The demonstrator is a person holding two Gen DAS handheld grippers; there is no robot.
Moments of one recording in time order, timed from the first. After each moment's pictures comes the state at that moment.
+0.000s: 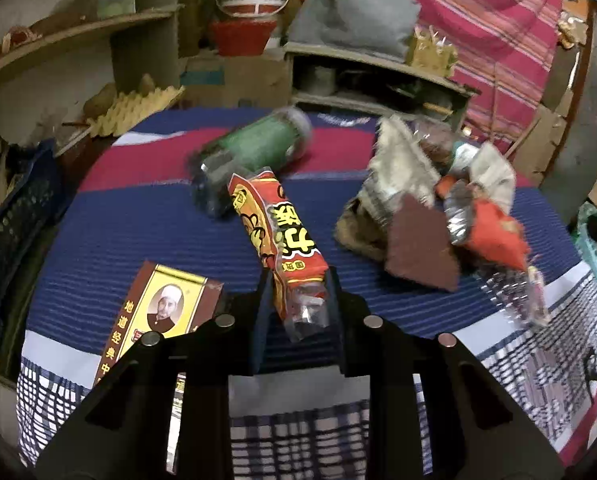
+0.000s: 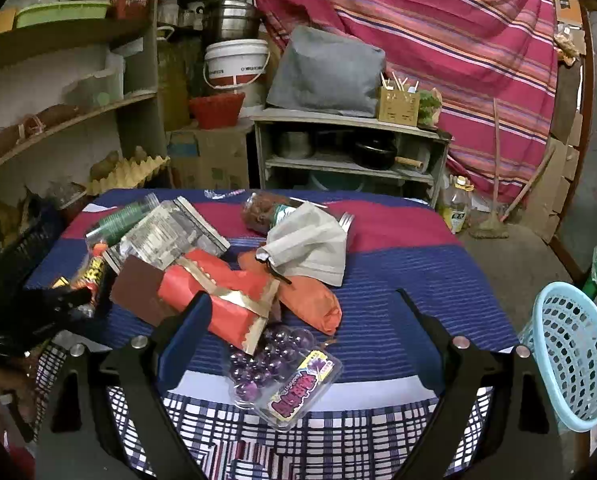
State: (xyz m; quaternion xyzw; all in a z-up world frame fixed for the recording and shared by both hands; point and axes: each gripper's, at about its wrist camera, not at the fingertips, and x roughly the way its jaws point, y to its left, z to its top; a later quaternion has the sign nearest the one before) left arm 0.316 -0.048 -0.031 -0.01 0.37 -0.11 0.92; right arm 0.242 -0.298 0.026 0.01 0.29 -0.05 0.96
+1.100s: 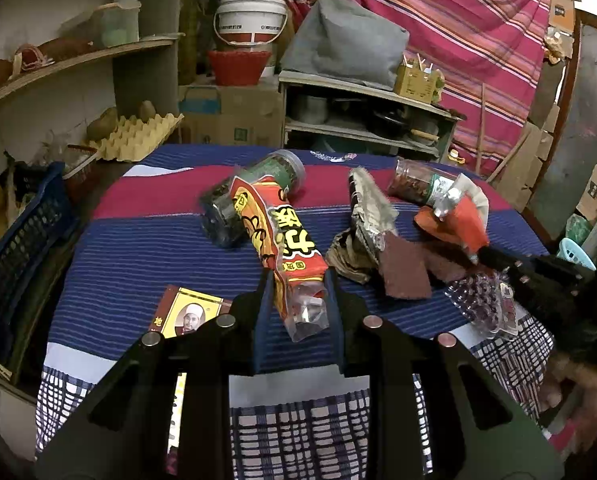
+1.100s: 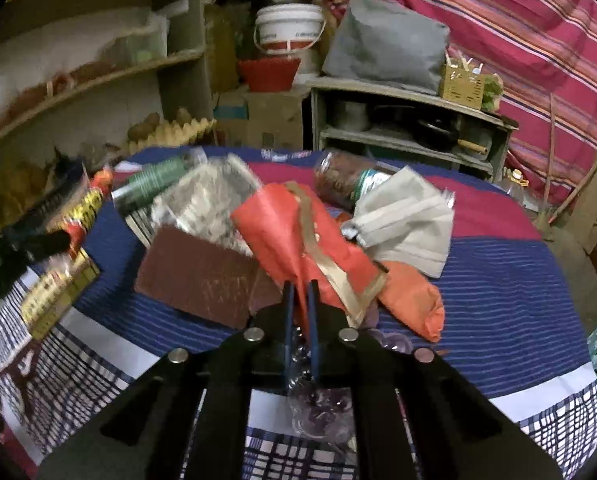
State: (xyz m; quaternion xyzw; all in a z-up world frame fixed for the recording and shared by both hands) left arm 0.299 -0.030 -0.002 -0.01 0.33 -0.13 0.93; right arm 0.282 -0.259 -0.006 0.00 0.31 0.04 0.95
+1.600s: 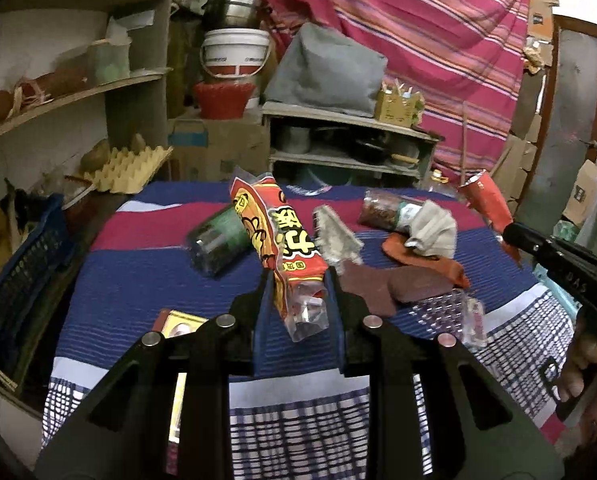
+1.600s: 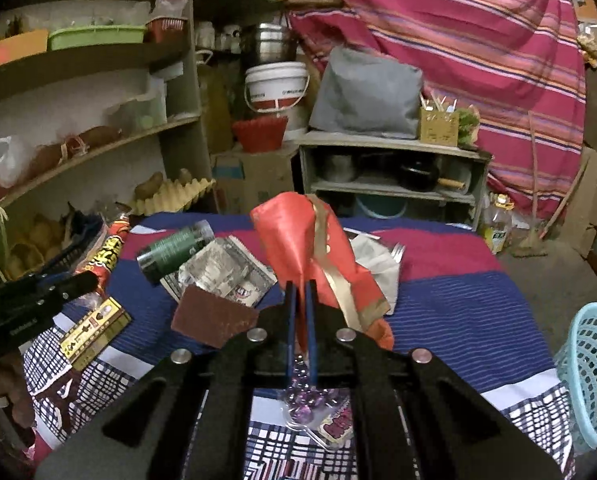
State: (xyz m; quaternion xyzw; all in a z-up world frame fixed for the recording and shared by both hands) left arm 0.269 -0.043 0.030 -0.01 0.28 -0.15 0.95; right arm 0.236 -0.284 0.048 0.03 0.24 0.03 0.97
